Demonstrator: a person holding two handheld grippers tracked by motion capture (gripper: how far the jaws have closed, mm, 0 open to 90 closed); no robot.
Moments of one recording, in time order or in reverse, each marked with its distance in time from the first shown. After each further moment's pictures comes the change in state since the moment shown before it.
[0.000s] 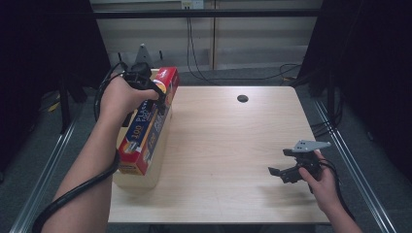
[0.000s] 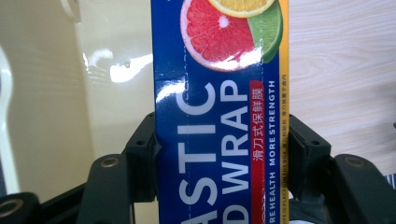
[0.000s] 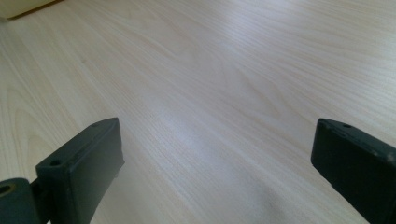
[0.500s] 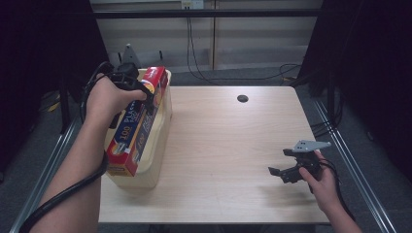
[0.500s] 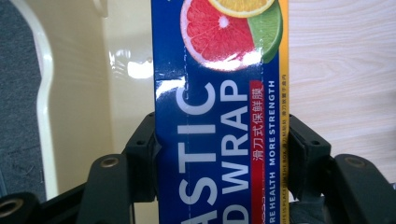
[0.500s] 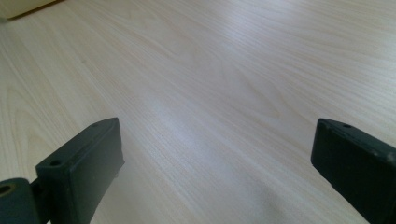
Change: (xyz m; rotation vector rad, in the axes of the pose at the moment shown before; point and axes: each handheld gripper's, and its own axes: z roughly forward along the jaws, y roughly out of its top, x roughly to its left) left arm 0.024 -0.009 -0.007 -0.016 0.024 -0.037; right arm 0.000 0.000 0.000 -0.003 -0.001 0.001
